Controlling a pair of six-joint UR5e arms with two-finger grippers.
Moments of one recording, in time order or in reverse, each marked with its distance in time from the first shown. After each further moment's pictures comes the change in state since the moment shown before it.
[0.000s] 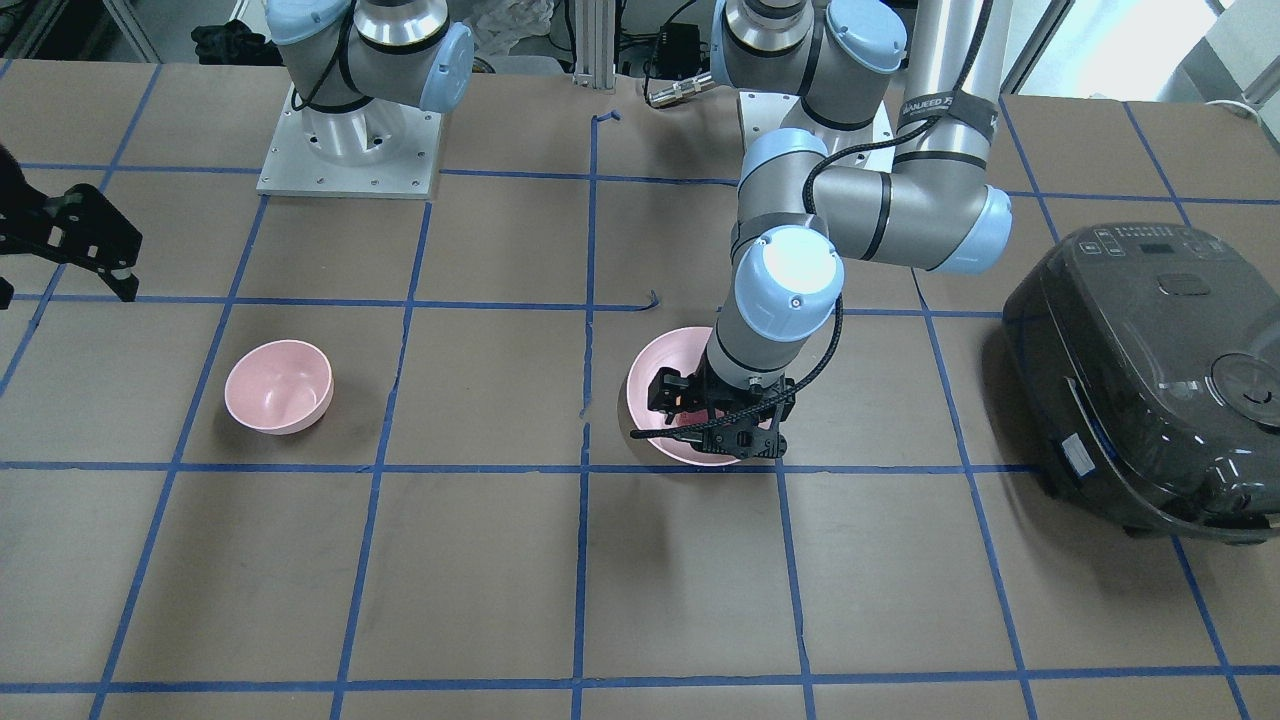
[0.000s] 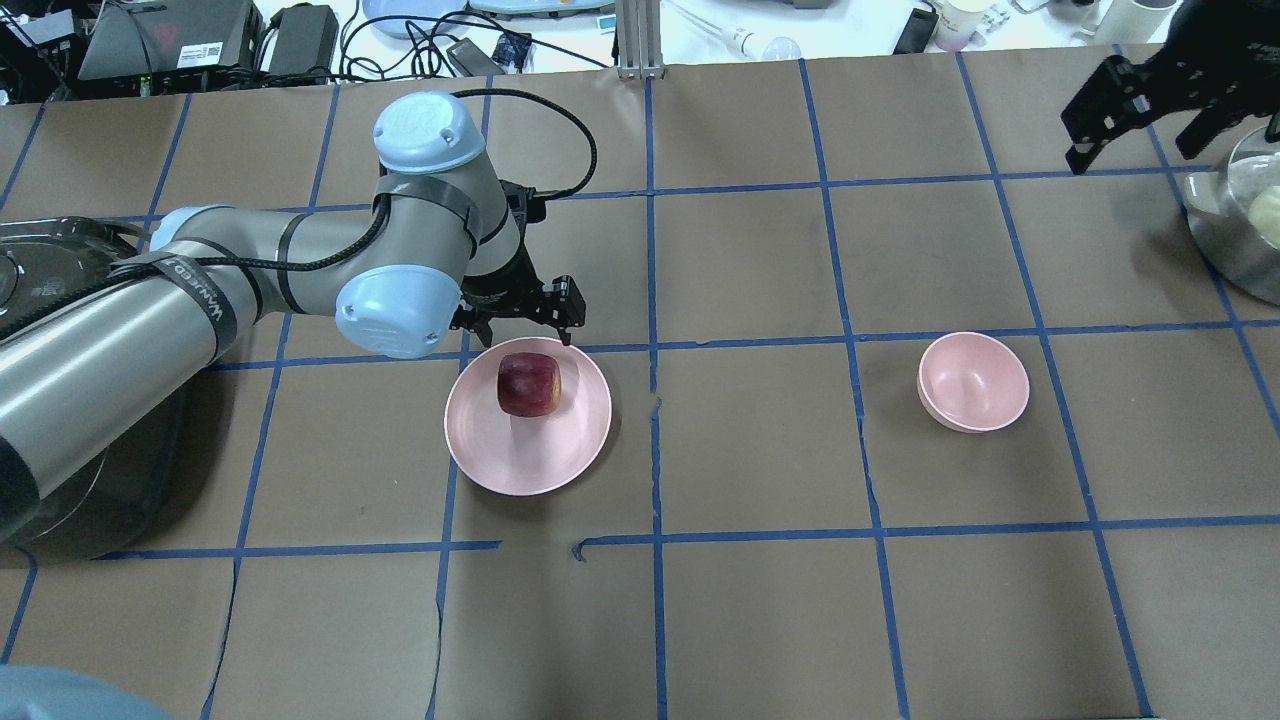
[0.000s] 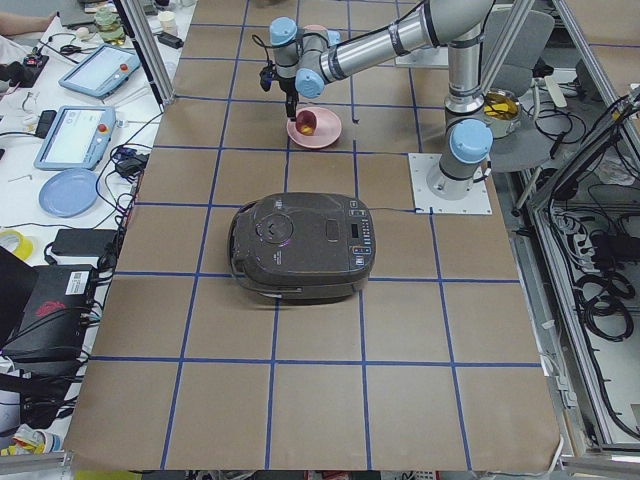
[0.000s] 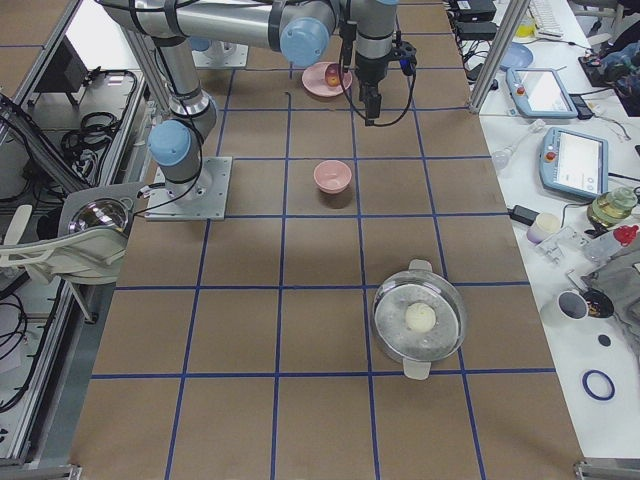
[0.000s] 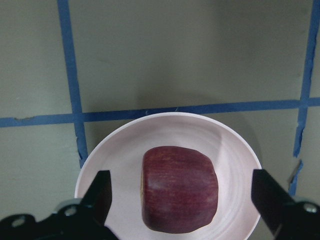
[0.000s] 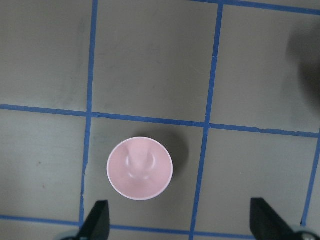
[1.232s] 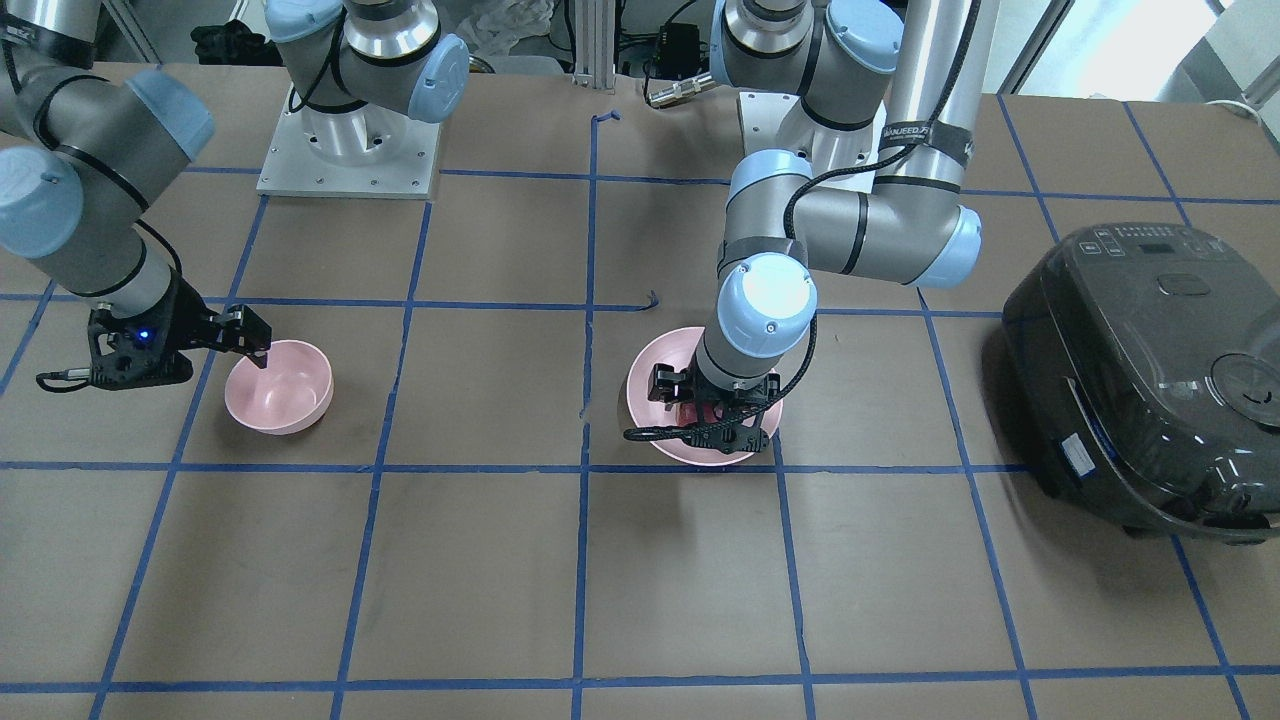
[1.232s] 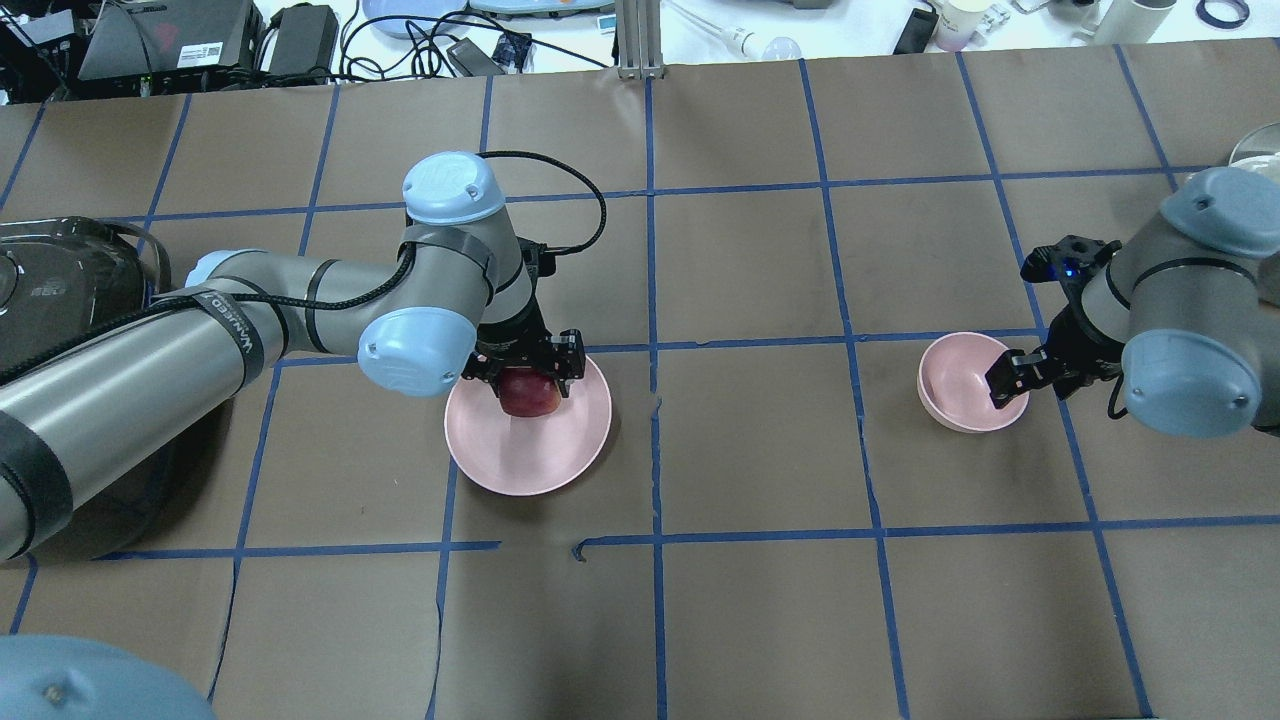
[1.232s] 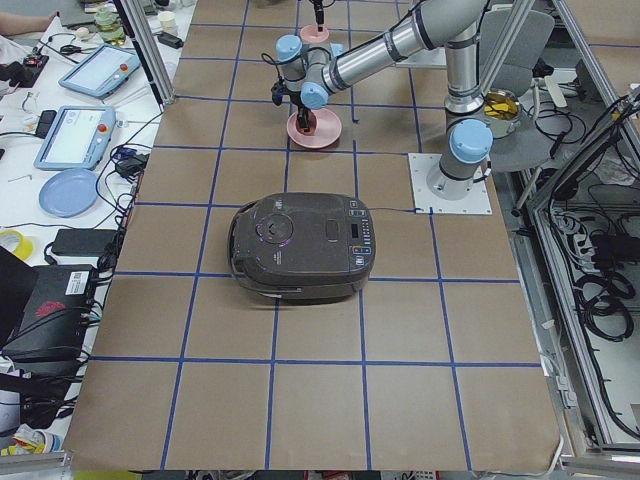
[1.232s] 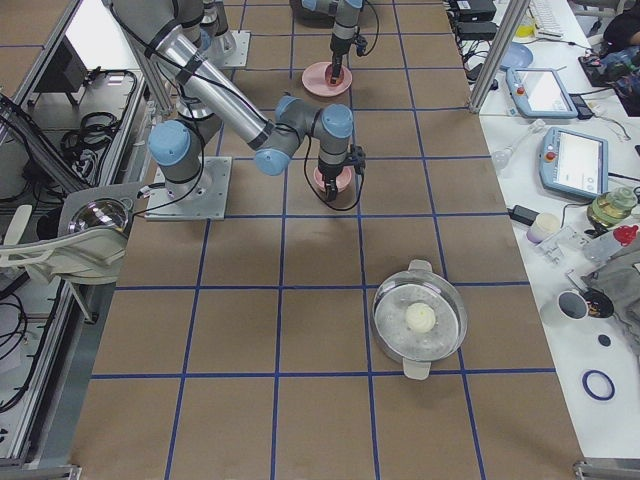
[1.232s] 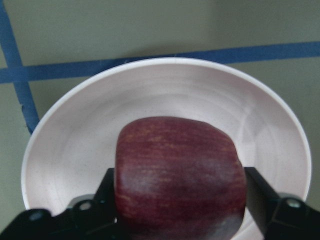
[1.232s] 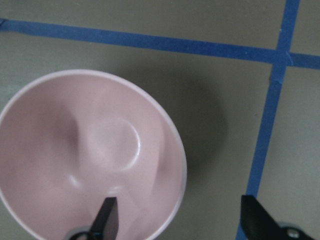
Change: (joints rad) left arm -0.007 -0.017 -0.070 0.005 0.003 -0.009; right arm -0.087 0.094 0.637 -0.655 0.018 -0.083
